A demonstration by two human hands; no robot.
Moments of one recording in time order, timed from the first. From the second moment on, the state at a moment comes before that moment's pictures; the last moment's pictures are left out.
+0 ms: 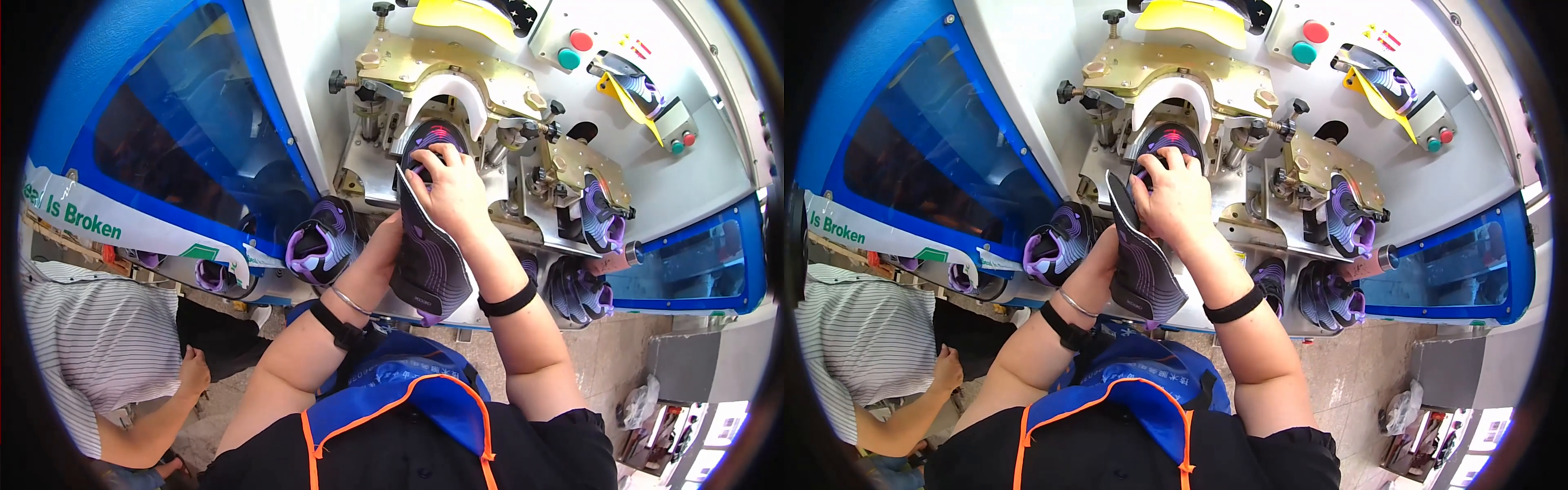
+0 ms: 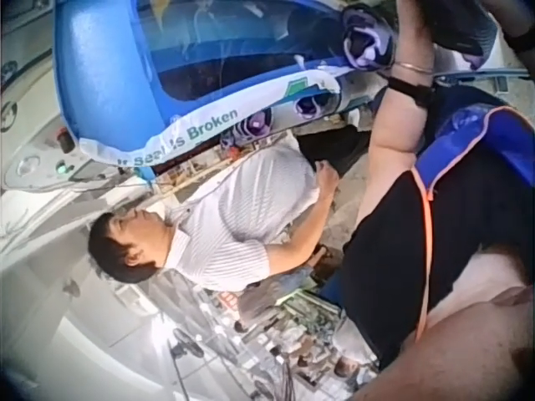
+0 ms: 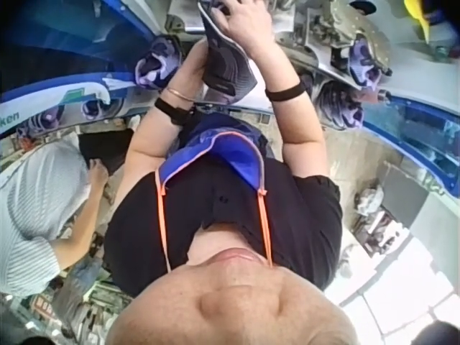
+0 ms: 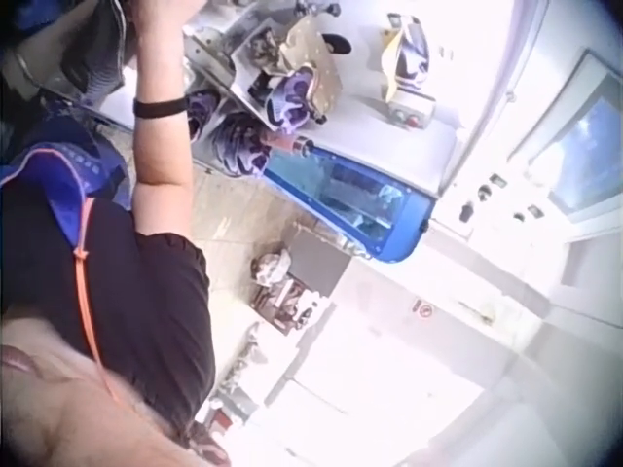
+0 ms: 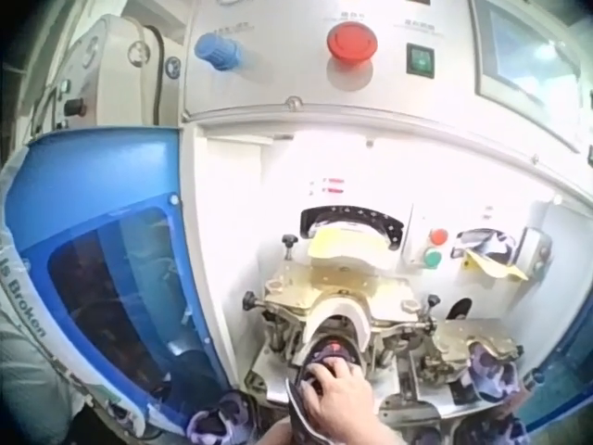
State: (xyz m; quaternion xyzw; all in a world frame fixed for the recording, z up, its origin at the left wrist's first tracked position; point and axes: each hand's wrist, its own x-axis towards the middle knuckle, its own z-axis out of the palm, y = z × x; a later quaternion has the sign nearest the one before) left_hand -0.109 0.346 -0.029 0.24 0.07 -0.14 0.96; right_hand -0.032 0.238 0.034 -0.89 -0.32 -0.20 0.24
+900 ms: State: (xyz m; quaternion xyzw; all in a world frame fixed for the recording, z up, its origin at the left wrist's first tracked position) left_hand -0.113 0.344 -0.014 0.22 0.09 -0.18 0.95; right_hand -0.027 0.234 0.037 -0.90 -0.33 -0.16 0.24
